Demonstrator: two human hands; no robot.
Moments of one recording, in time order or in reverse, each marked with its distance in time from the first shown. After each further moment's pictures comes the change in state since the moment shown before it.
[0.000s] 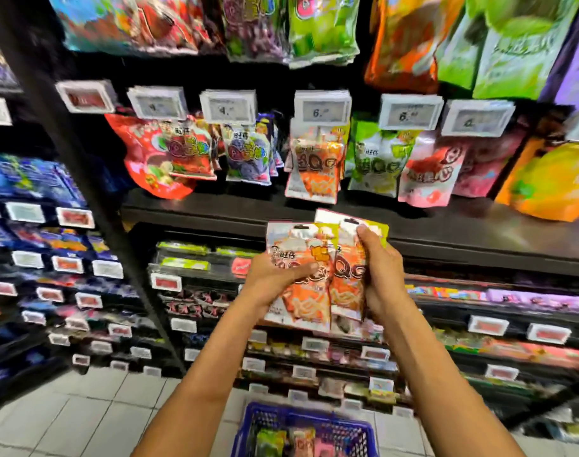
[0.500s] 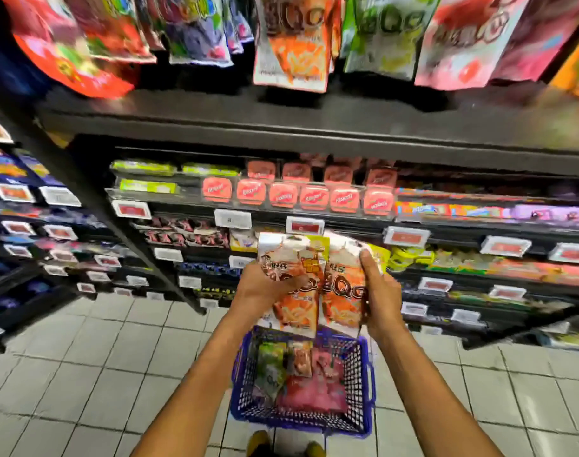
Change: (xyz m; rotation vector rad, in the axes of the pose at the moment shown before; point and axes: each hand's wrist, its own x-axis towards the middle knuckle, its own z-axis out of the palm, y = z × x) left_hand -0.022 -0.162 0.019 0.221 0.059 -0.221; right_hand -0.013 0.162 -0.134 -0.193 0.149 0.299
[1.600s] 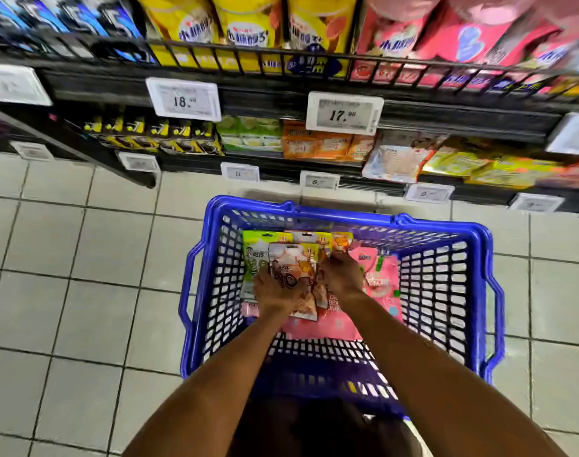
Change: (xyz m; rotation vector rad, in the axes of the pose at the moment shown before) left_hand 0.185 -0.677 0.119 0.472 0.129 -0.720; right_hand 0.291 0.603 -0.034 -0.863 -0.026 0.367
